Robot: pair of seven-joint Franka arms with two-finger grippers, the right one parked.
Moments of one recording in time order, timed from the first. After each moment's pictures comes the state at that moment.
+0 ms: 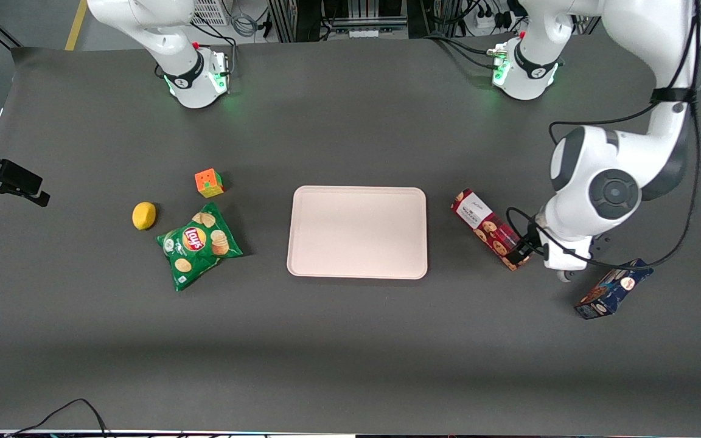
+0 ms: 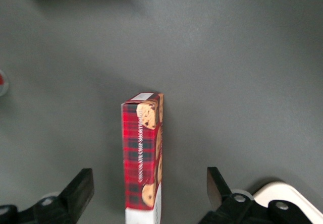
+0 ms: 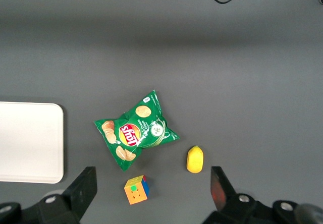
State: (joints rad) arm -0.20 0.31 -0.04 -1.89 0.00 2.12 -0.96
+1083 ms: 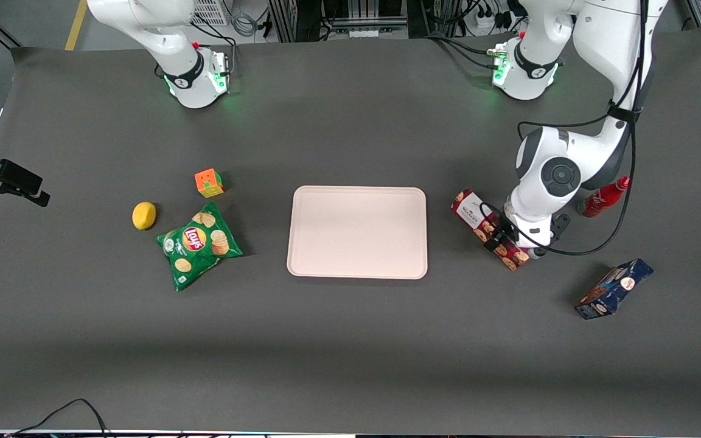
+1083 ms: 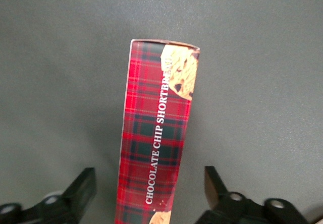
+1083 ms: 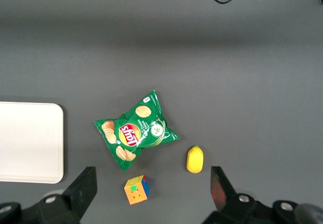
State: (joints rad) arm -0.21 0.32 -0.08 -2.22 0.00 2.53 -1.12
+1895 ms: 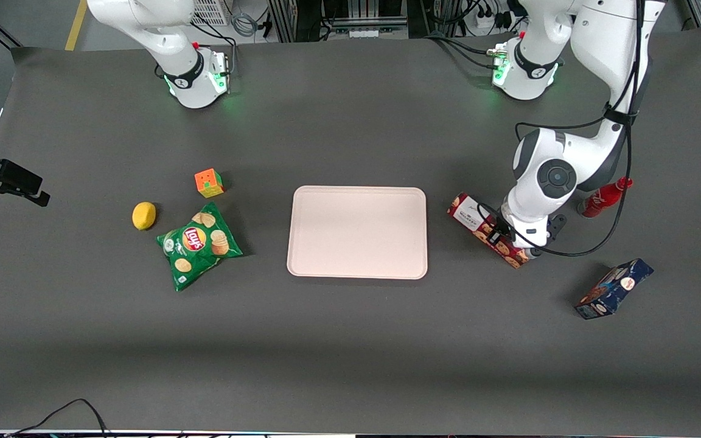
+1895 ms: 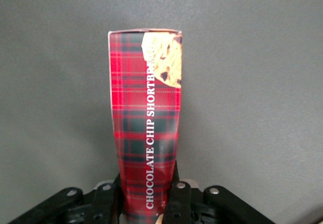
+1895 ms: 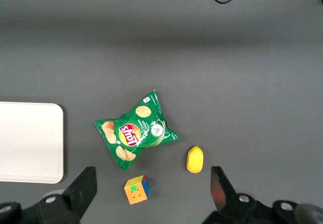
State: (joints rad) arm -0.21 0.34 -0.09 -2.21 0.00 2.53 -1.13
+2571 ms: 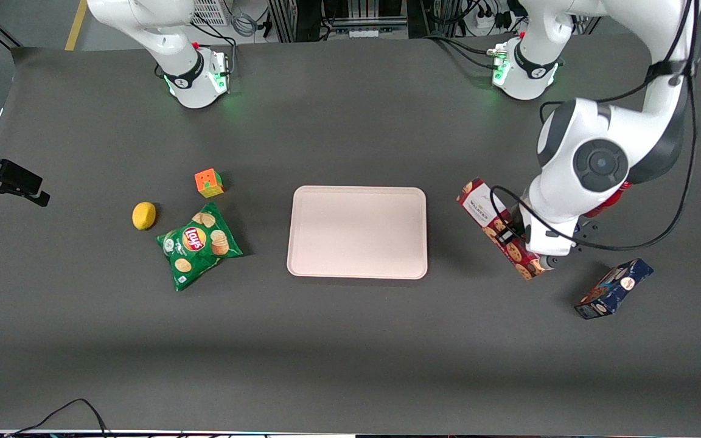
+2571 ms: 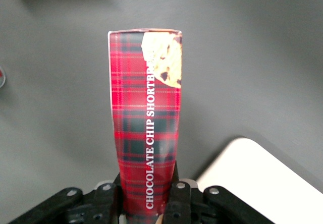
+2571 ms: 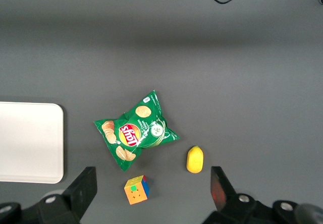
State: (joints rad) arm -0.21 0.24 -0.12 -1.80 0.01 2.00 -0.95
